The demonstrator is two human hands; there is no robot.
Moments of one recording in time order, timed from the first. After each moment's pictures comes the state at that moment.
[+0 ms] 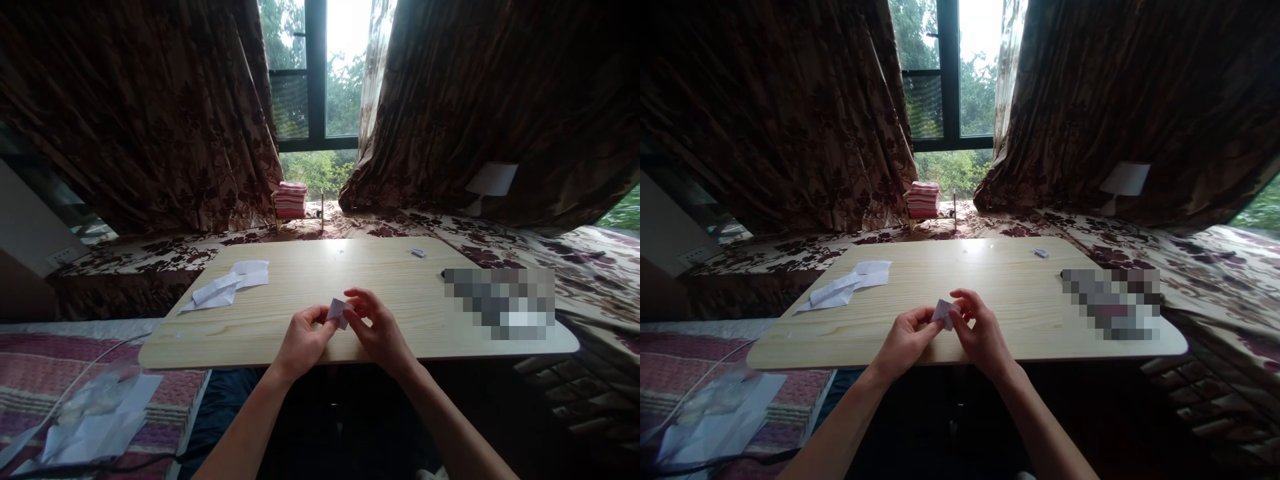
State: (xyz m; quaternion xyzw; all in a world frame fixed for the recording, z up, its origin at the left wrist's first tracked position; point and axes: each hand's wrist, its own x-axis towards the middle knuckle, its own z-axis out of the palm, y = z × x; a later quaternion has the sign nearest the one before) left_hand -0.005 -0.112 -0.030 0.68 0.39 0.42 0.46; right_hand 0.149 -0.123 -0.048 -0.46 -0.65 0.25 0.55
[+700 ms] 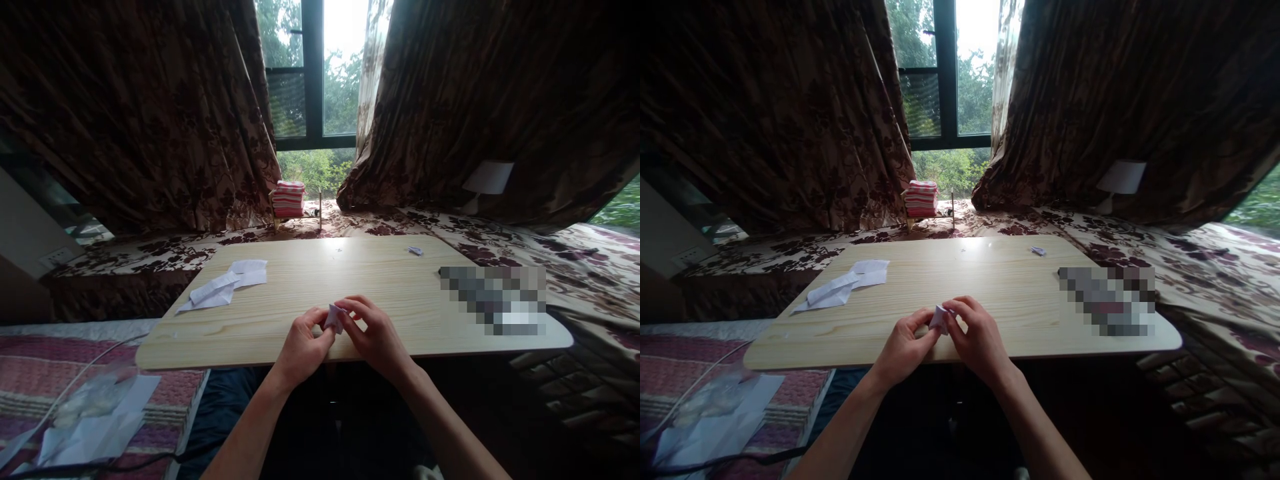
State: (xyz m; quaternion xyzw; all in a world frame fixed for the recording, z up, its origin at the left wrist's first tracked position) left_hand -0.004 -0.120 -0.031 0.74 0.39 0.41 0.37; right_hand 0.148 -0.131 -0.043 -0.47 -0.71 0.16 0.49
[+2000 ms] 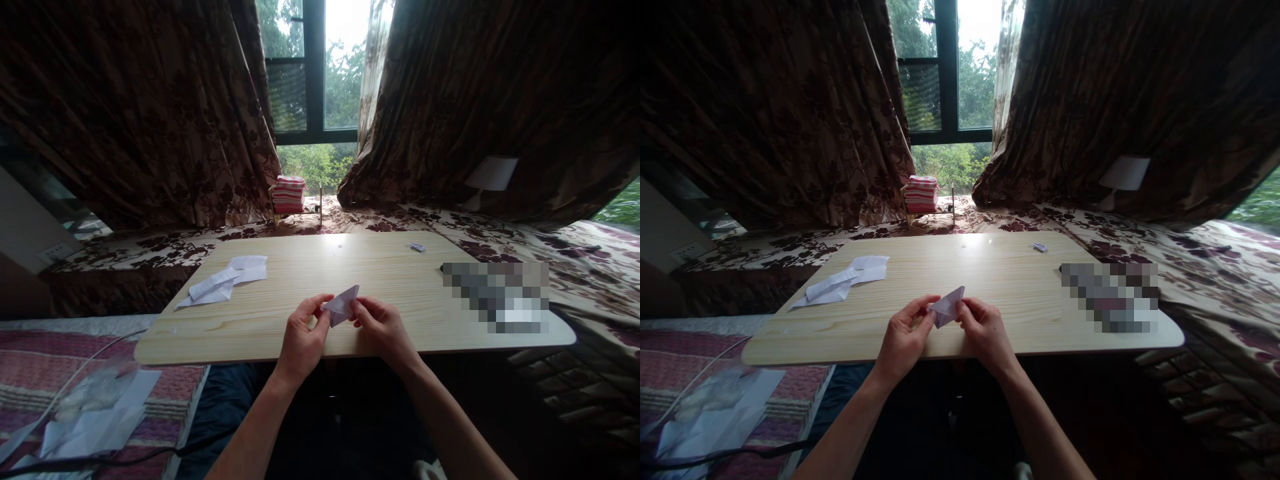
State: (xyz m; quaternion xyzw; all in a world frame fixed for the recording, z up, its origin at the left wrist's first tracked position) left_hand 0.001 -0.119 -0.039 0.65 0.44 0.50 0.36; right_hand 0.150 -0.127 -0.046 -0.50 -0.55 0.36 0.56
